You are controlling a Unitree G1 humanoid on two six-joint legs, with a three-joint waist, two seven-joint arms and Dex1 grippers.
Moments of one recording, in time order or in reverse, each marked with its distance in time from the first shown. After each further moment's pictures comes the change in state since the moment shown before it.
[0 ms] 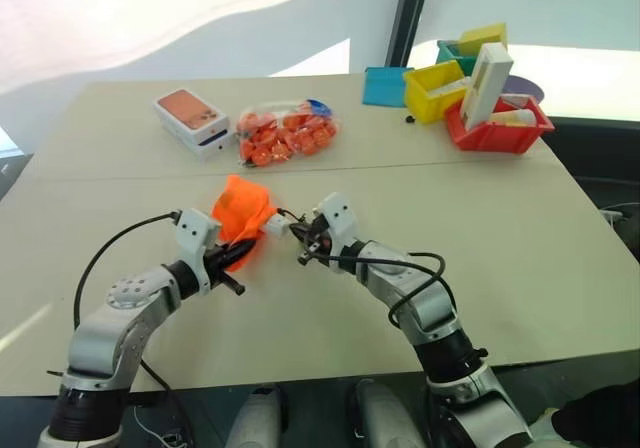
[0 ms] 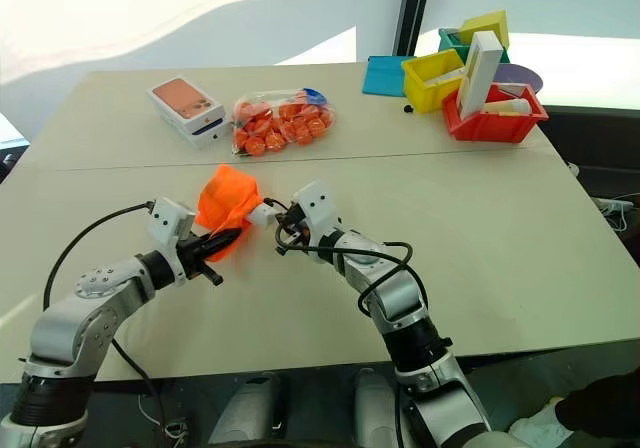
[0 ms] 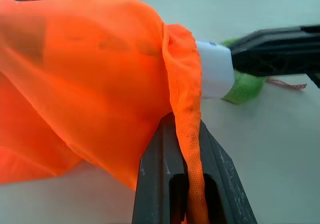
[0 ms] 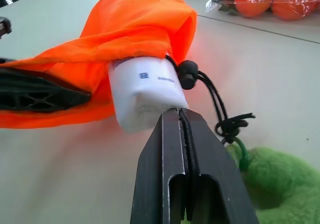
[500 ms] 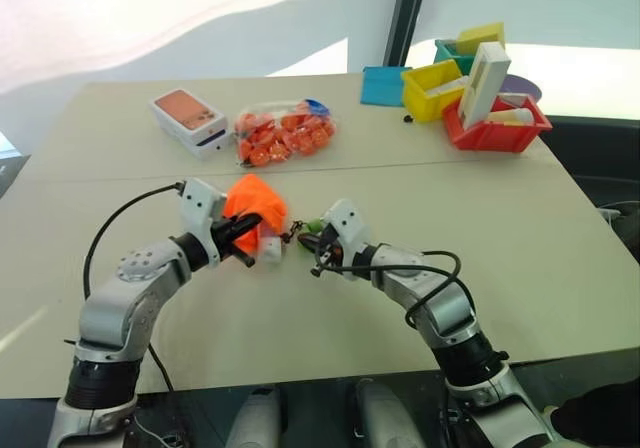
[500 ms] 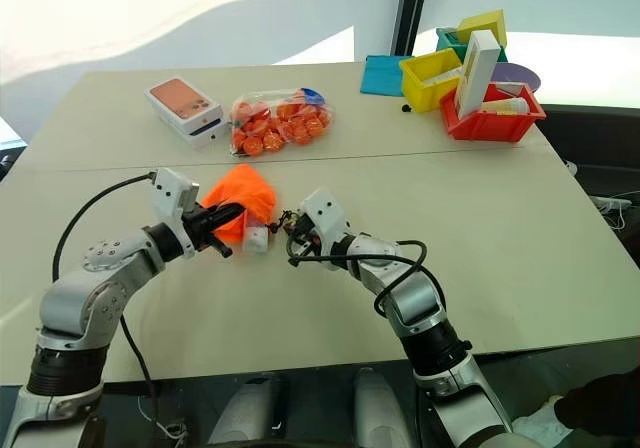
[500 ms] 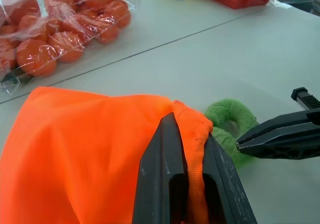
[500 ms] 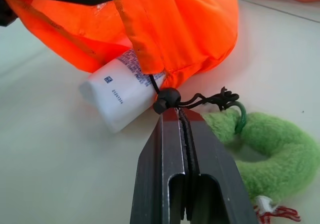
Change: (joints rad) left arm -0.128 -0.008 -0.005 0.016 -0.012 0.015 0.008; right arm 0.009 -0.078 0.012 -0.053 0.004 0.067 0.082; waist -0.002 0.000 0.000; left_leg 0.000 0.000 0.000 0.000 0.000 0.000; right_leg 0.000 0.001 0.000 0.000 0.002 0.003
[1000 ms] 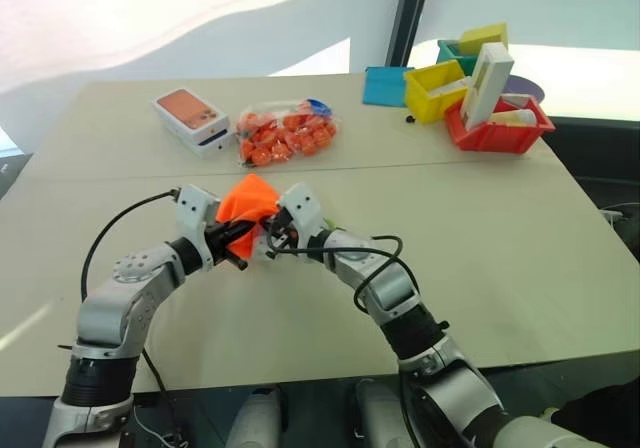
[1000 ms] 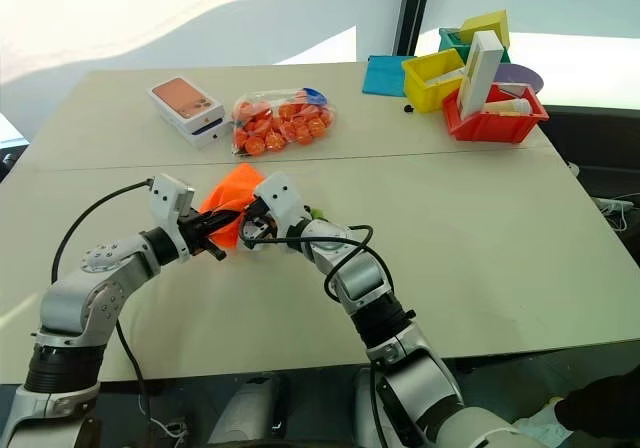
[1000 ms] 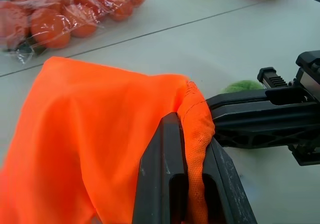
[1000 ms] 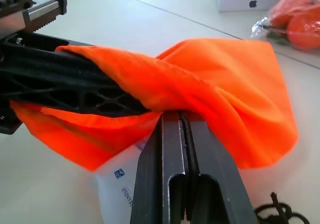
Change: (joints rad) left arm 0.016 0.019 0.032 0.096 0.001 -0.033 -0.036; right arm -0.176 0.227 0.033 0.340 -0.095 -0.210 -0.070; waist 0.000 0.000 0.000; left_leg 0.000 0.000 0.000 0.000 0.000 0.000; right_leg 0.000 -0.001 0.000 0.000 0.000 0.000
